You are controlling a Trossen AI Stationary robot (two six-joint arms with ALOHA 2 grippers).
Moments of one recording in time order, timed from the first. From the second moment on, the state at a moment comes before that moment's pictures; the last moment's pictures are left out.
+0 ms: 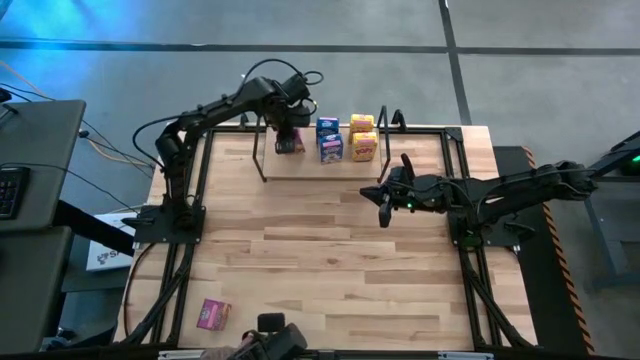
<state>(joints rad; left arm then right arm) 0.65 1.94 1.81 -1.17 0.01 0.59 0.08 1.04 0.66 0.09 0.33 0.47</state>
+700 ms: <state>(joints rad) 0.65 1.94 1.81 -1.15 -0.01 0.60 0.08 1.04 0.66 0.09 0.32 0.47</state>
